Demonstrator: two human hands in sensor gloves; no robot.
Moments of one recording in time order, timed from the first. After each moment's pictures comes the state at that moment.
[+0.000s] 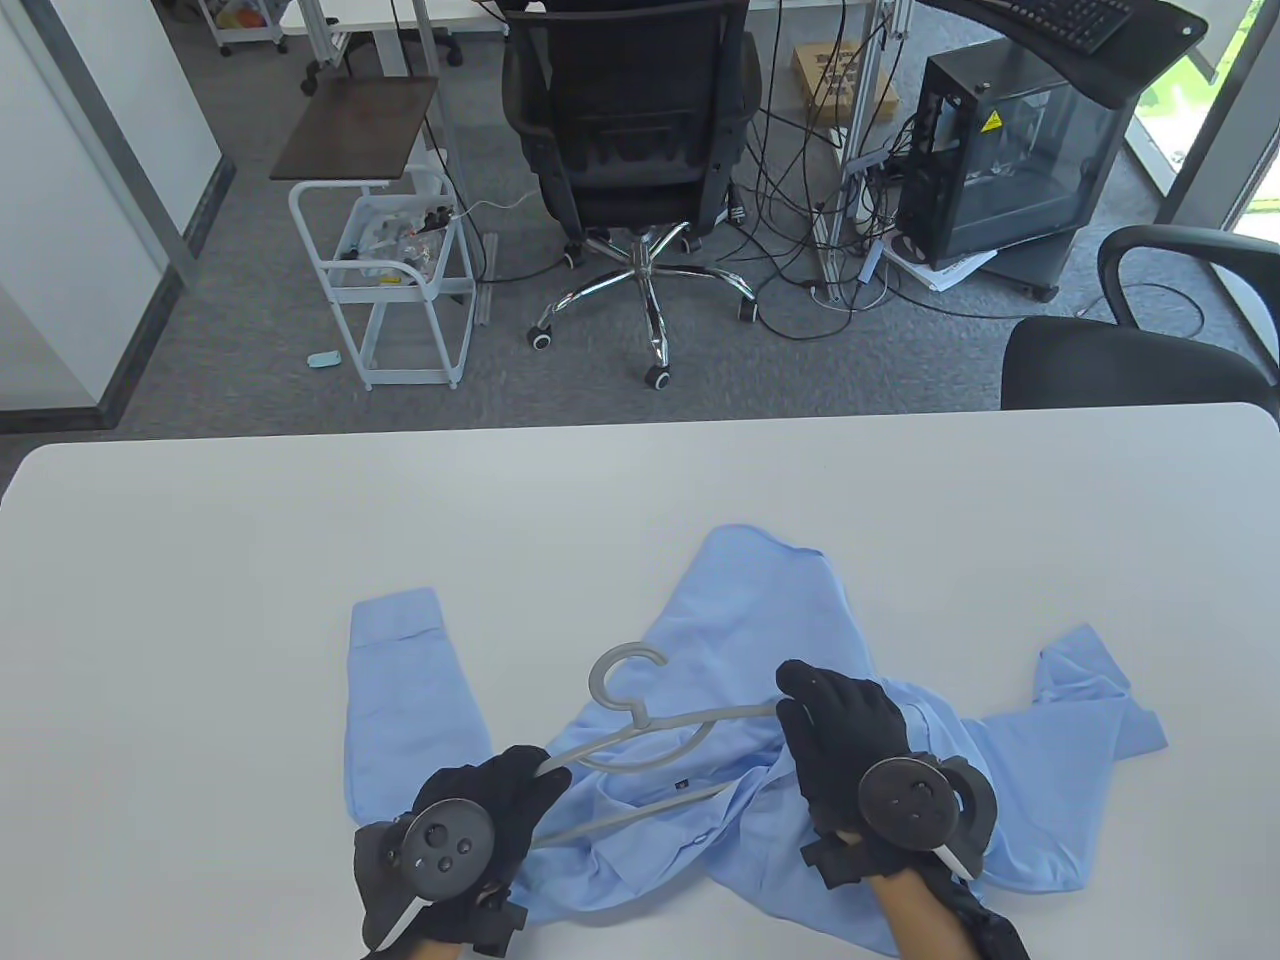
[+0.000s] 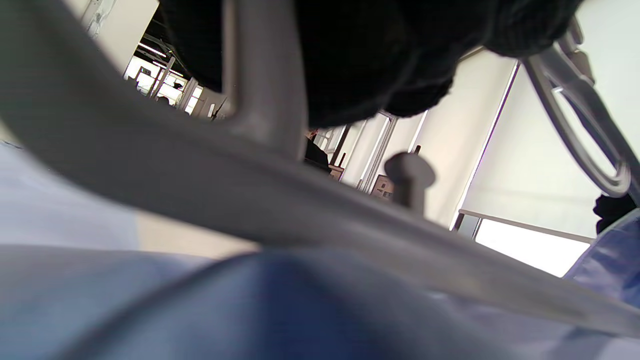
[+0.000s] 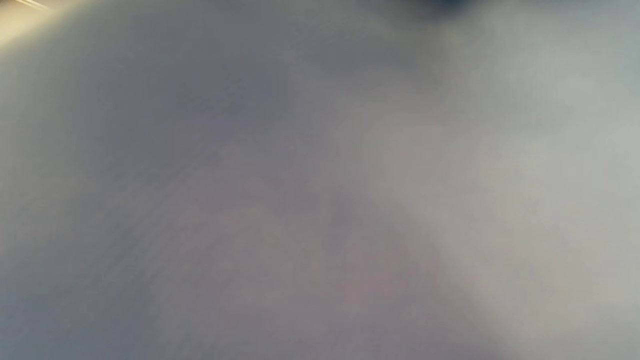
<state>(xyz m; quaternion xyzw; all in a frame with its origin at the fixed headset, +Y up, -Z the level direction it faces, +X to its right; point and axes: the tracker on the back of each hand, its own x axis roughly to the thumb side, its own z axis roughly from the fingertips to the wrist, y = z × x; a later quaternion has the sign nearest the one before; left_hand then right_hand) -0.222 -0.730 -0.239 0.13 -0.10 0.20 0.97 0.144 -0.734 -0.254 0.11 -0.21 0.91 0.33</state>
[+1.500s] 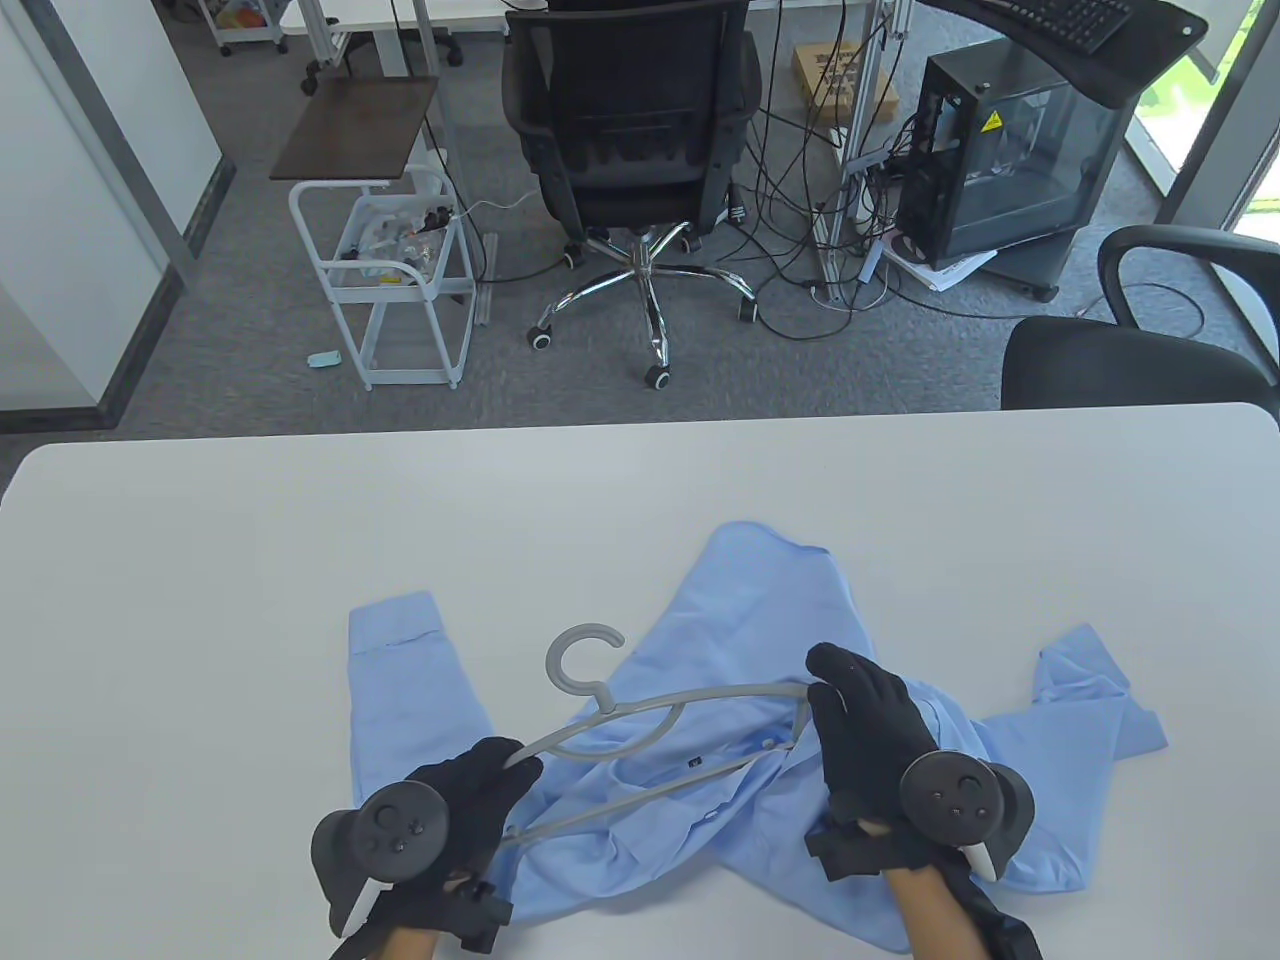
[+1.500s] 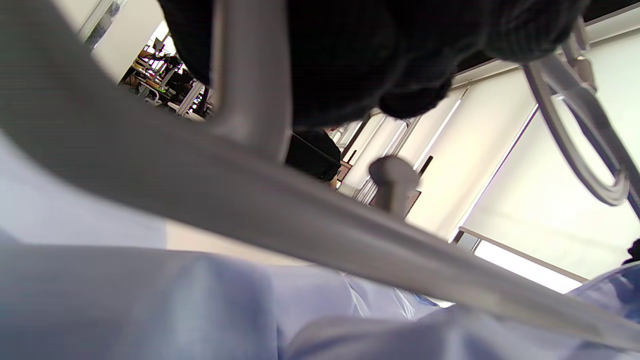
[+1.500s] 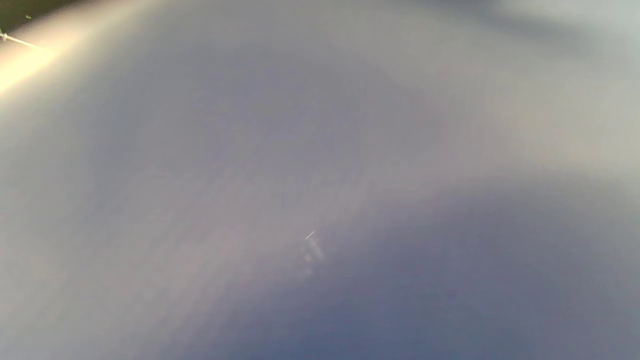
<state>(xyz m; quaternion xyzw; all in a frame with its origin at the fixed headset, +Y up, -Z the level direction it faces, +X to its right) -0.249 -0.735 -0.251 0.10 -0.08 0.28 0.95 0.167 -0.731 -0.255 0.07 -0.23 0.88 0.40</state>
